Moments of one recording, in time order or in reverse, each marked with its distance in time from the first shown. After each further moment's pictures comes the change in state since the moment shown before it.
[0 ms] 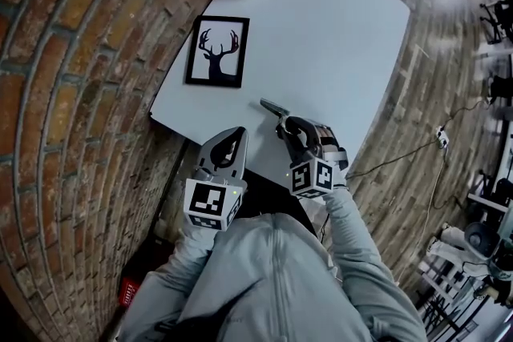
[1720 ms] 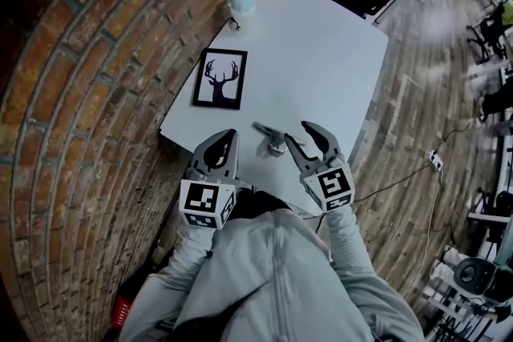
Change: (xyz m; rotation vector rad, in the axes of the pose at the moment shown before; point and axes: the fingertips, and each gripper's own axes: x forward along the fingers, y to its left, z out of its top) left arm -0.032 0.001 0.058 0.055 -0.148 0.065; right arm -0.095 -0.079 0.065 0.555 -0.368 -0.068
